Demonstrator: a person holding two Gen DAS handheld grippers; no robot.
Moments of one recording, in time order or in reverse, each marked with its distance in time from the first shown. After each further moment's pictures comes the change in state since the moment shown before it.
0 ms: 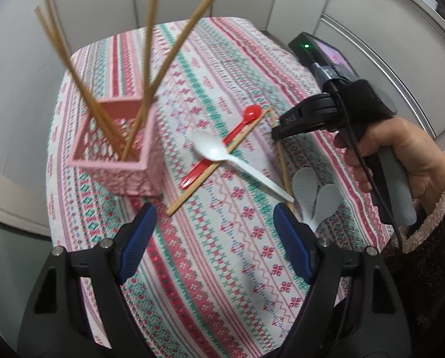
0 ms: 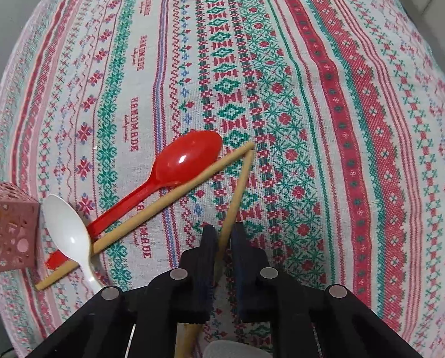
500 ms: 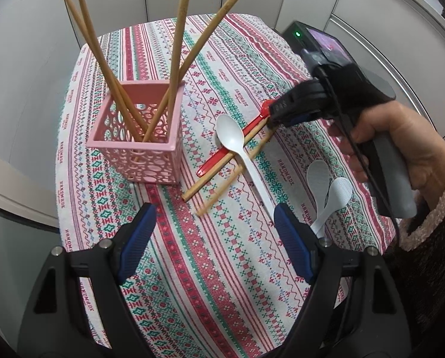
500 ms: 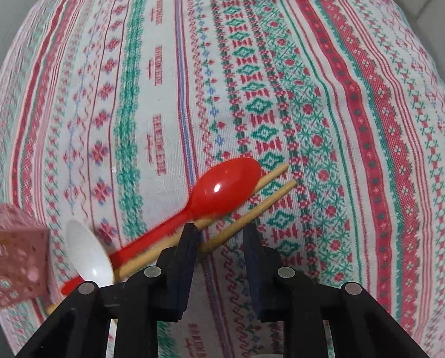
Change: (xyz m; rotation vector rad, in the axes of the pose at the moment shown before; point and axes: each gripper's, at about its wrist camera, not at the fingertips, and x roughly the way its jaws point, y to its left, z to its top) left arm -0.001 0.021 -0.012 -0.040 0.023 0.021; right arm 0.008 0.041 0.017 -0.034 -0.002 -0.095
